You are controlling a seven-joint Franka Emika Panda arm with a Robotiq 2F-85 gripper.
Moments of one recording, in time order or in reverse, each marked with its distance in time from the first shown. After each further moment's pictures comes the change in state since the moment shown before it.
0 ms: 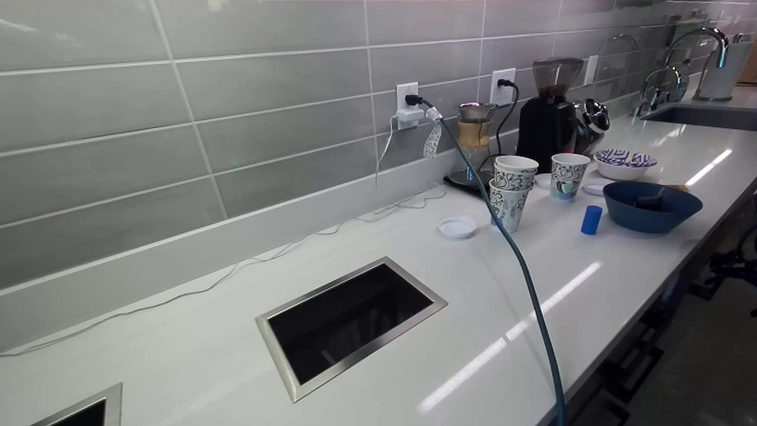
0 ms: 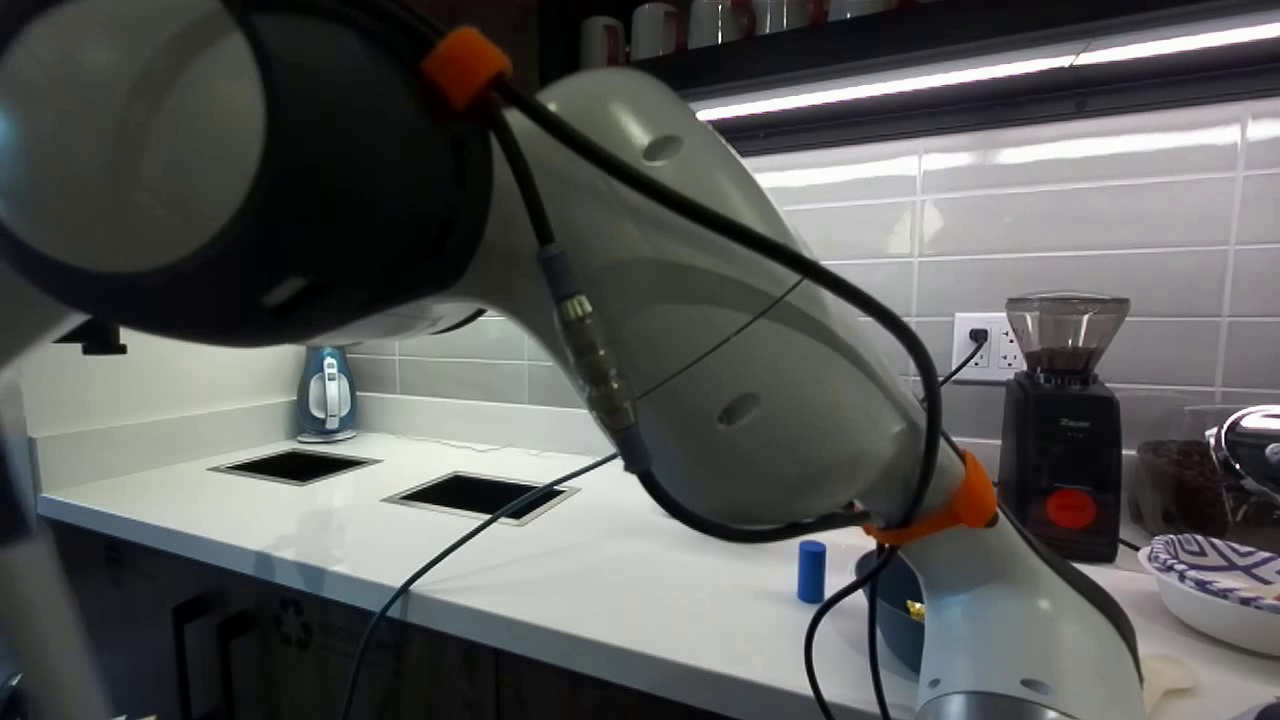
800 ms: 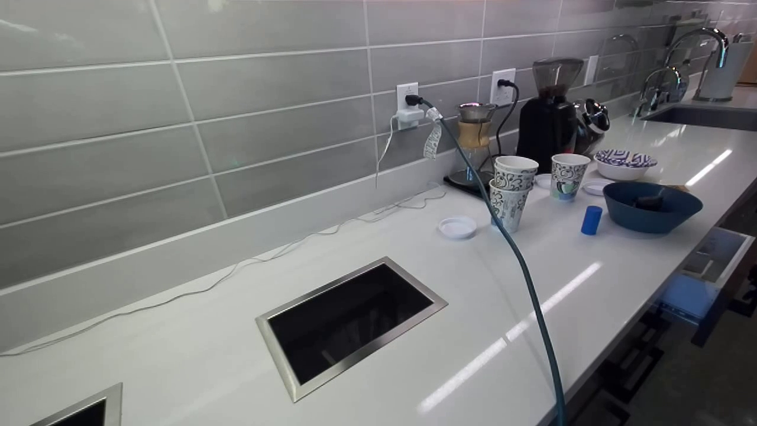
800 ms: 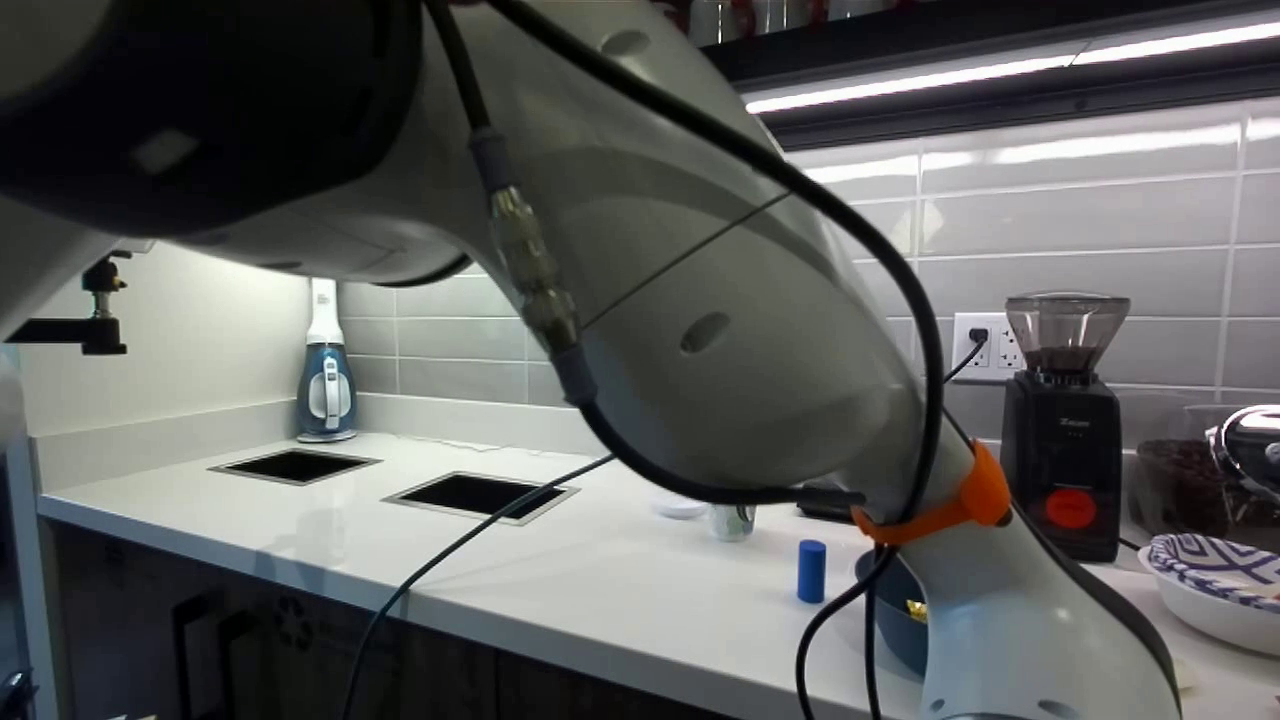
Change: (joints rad) arm -0.022 -0.089 -0.052 -0.130 -0.038 -0.005 0.031
